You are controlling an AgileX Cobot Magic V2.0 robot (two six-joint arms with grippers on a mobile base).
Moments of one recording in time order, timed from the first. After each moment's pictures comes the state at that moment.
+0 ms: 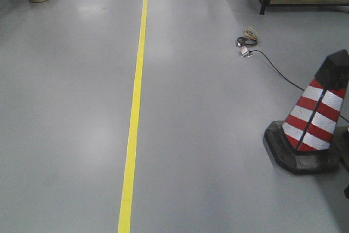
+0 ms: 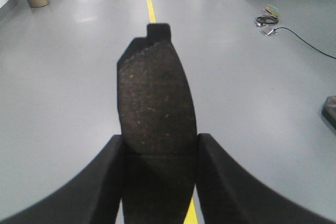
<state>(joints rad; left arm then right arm) 0.00 0.49 -0.32 -0.10 0.26 0.17 0.16 0.27 -0.42 0.01 0.51 -0.02</state>
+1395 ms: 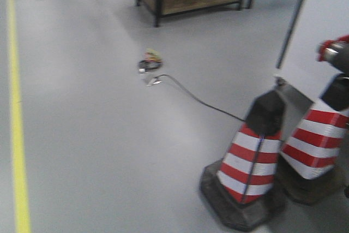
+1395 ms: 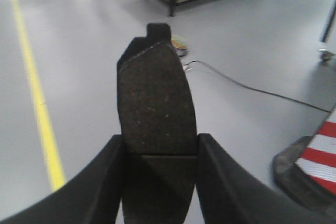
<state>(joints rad) 0.00 0.49 -0.32 -0.10 0.26 0.17 0.16 0.27 -0.42 0.00 0.51 -0.02</state>
